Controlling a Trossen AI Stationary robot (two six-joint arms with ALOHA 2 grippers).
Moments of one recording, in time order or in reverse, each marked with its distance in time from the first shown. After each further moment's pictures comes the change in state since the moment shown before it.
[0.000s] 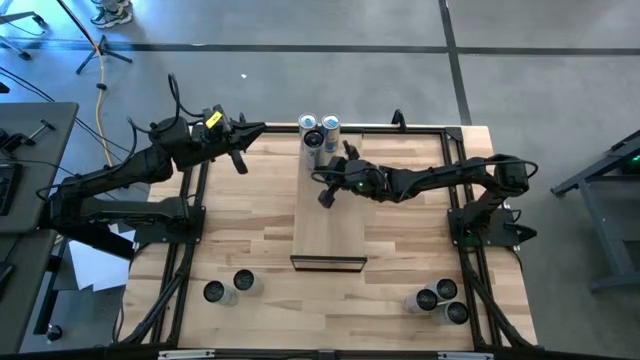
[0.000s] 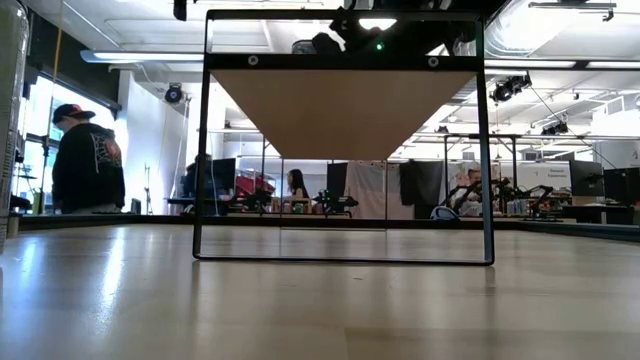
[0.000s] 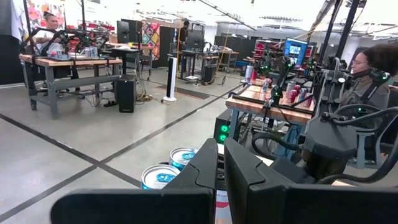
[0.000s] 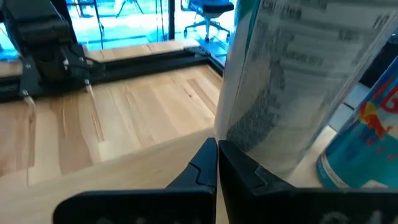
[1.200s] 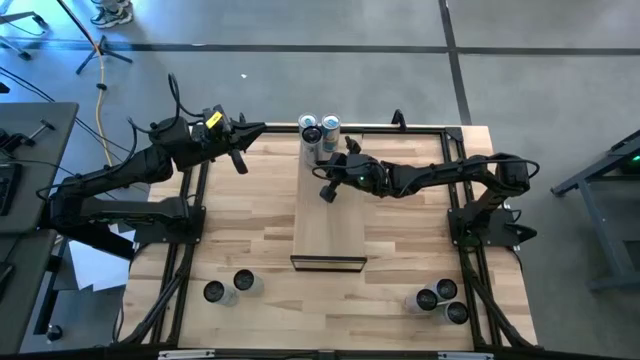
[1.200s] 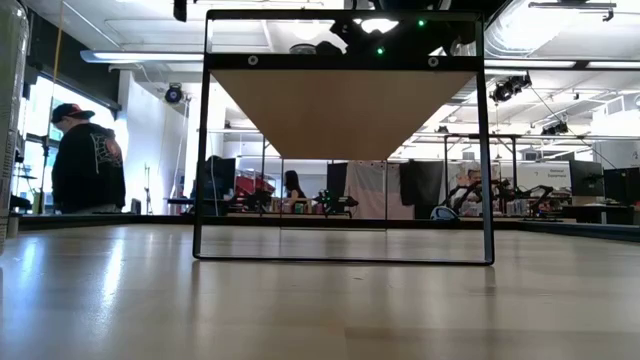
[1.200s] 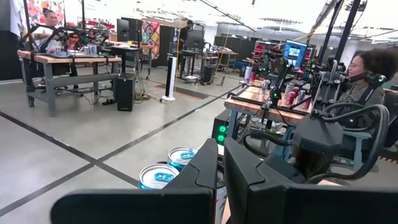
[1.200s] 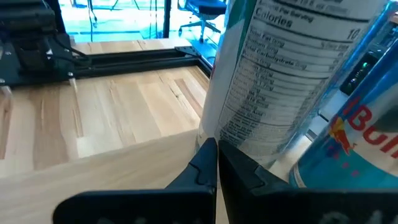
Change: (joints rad) left arm 0.000 0.000 0.000 0.000 0.001 -0.021; right arm -0.042 -0.011 0.000 0.004 -0.012 -0.094
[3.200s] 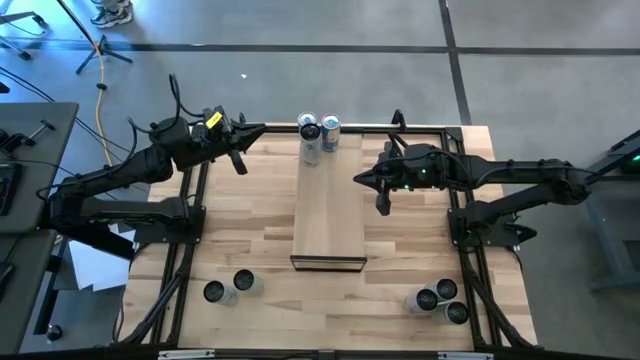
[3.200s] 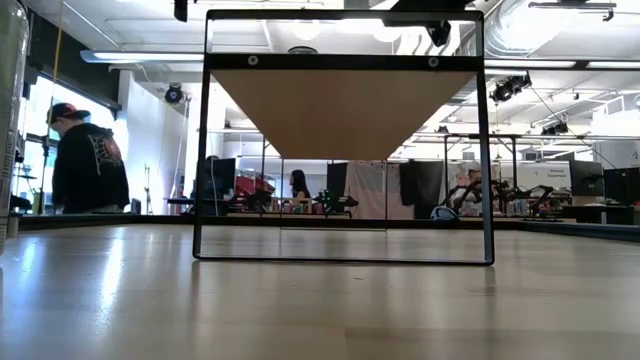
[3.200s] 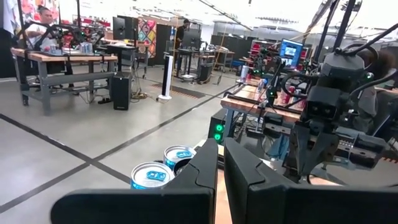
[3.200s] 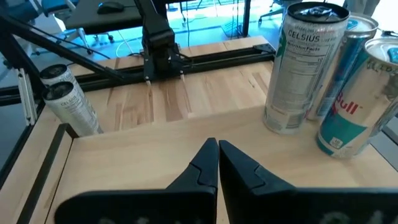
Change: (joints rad) left arm 0.000 0.000 0.000 -0.003 0.016 -0.006; right arm 0.057 -0.522 -0.045 -0.521 -0.321 0.132
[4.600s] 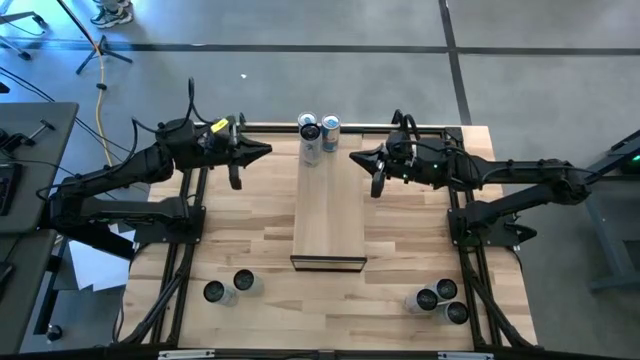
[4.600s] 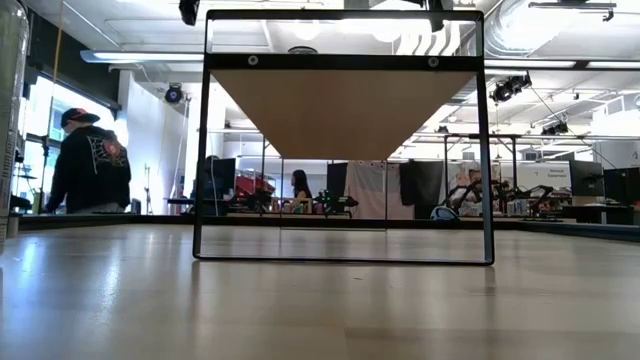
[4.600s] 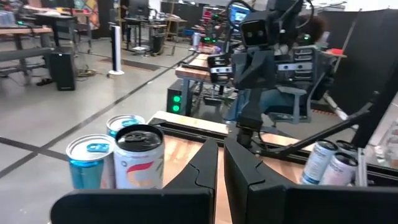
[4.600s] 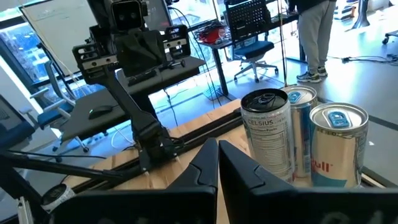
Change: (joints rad) left arm 0.000 0.000 0.000 -0.110 0.239 0.025; right arm 0.000 0.001 0.000 0.283 0.168 0.212
